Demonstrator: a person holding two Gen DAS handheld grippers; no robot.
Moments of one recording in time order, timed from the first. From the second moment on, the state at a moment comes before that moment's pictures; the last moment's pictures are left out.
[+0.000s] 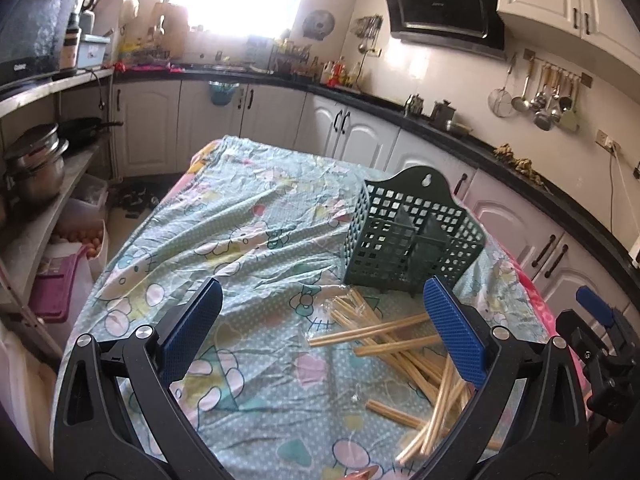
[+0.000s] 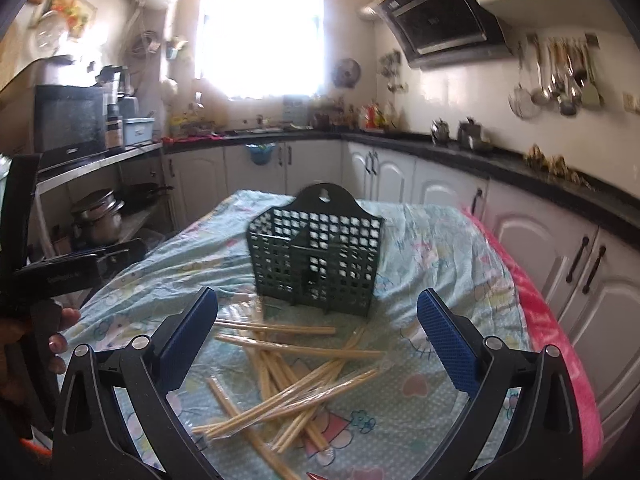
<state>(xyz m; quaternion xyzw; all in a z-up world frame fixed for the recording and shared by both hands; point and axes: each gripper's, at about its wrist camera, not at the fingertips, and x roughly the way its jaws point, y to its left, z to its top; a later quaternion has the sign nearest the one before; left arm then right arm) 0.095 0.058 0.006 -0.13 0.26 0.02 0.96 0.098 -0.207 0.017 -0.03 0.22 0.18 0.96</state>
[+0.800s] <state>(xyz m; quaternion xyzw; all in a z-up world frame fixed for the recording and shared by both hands) 0.152 0.077 -0.079 -0.25 0.37 -0.04 0.89 0.191 -0.240 -0.072 0.05 0.41 0.13 0.90</state>
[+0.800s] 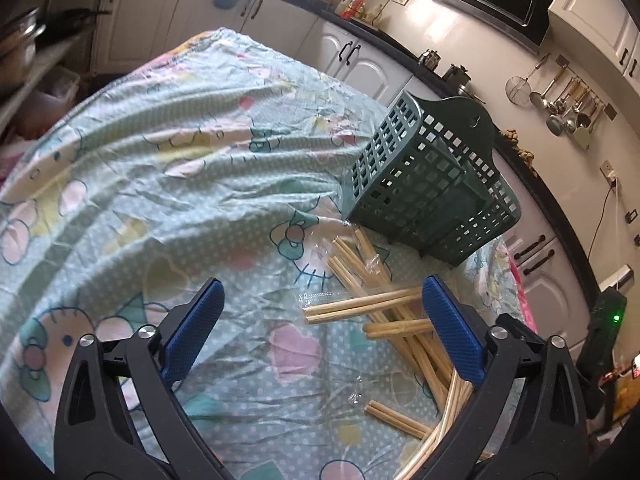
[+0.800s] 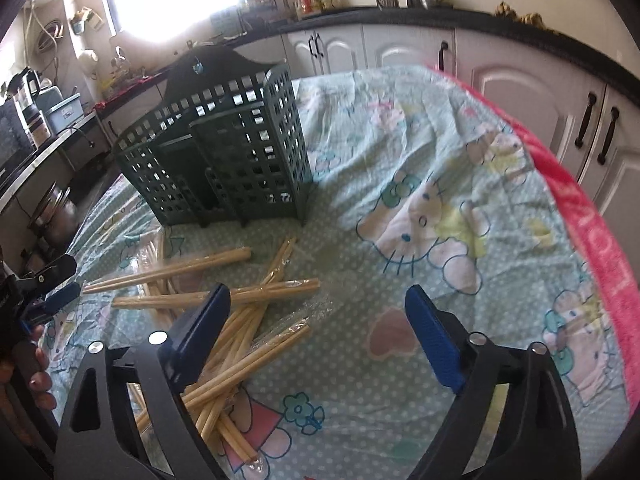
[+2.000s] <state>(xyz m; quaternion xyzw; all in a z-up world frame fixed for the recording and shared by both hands) 0.148 0.061 -0.020 -0.23 0.30 -0.12 0.92 0.170 -0.228 -0.002 0.05 0.33 0.21 0.92</state>
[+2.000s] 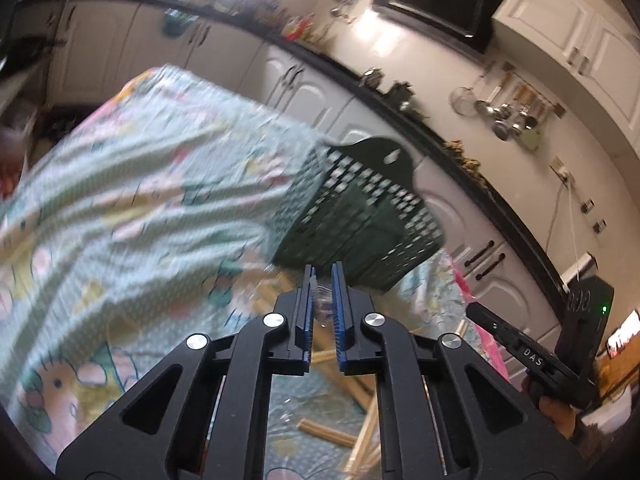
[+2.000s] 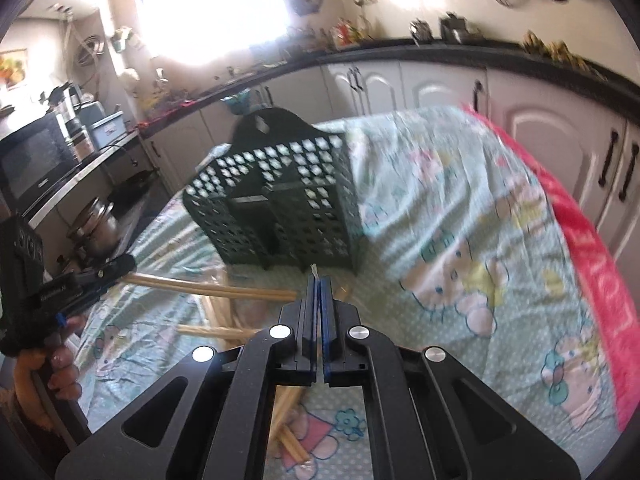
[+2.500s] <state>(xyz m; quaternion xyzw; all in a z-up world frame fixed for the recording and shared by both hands) 0.140 0.040 0.042 -0.18 0.27 -0.17 0.93 0.141 -0.198 0.064 0.01 0.27 0.27 0.92</state>
